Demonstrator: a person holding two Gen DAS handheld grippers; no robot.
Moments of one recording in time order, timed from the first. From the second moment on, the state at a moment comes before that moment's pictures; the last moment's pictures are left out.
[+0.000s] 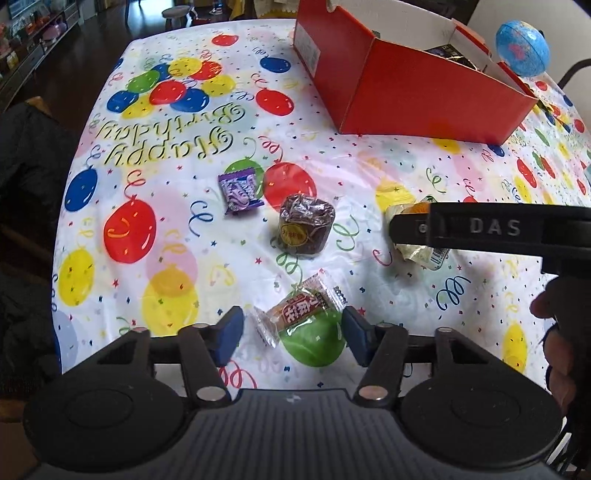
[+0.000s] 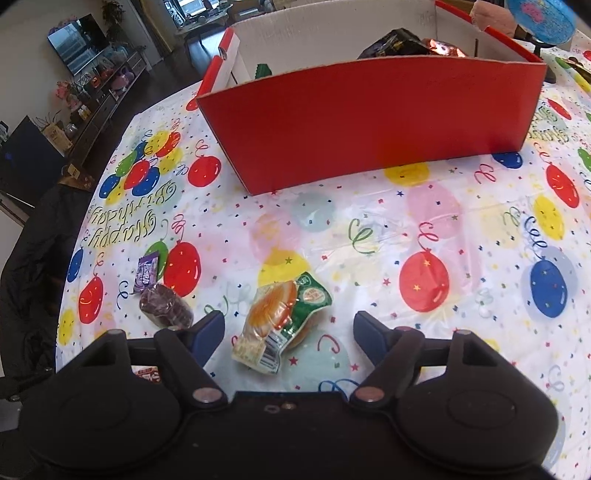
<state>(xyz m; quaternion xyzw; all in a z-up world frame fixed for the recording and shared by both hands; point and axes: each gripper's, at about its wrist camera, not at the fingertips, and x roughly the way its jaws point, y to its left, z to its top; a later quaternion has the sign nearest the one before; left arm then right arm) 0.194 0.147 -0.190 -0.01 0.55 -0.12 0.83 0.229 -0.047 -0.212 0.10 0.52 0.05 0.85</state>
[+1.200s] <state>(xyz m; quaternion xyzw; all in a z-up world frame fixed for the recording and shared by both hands) 0.173 0.129 -0.151 0.00 0.52 -0.13 0.84 0.188 -0.067 -0.175 0.10 0.49 0.07 0.87</state>
